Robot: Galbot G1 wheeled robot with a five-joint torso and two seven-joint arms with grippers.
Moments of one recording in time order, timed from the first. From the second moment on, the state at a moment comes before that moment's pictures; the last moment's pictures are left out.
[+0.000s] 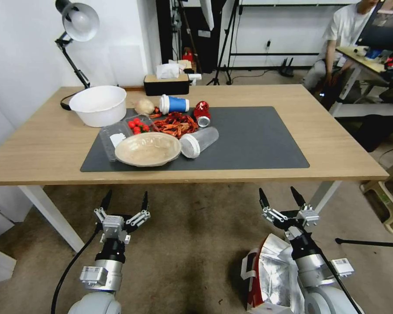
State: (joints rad) left arm 1.71 -1.50 -0.56 -2.09 -0.04 -0.29 0.03; right arm -1.68 1.47 0.64 2.10 0.30 0.20 -0.24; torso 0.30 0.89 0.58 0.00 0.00
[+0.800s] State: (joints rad) left arm 1.63 -1.44 -0.59 -2.20 -0.20 -0.17 0.03; right arm -1.68 1.46 0.62 2.23 0.20 0.10 -0.11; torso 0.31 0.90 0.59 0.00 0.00
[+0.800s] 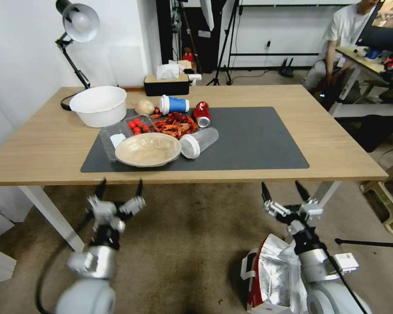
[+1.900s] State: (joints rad) left arm 1.63 -1.42 -0.60 -2.21 -0.23 -0.18 0.02; right arm -1.69 1.45 0.60 2.38 0.10 0.01 0.00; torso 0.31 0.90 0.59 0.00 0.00
